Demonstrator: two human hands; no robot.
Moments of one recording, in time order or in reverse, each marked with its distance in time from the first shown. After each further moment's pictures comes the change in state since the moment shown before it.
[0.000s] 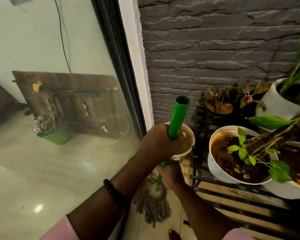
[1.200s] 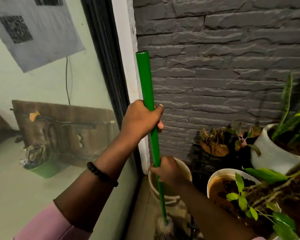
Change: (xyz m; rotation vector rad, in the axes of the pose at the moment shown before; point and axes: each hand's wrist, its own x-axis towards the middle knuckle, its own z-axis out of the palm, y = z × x) left_hand 0.122 0.057 -0.115 -0.200 0.358 0.006; right_hand 0.081 -0.147 -0.080 -0.300 -0.064 -0.252
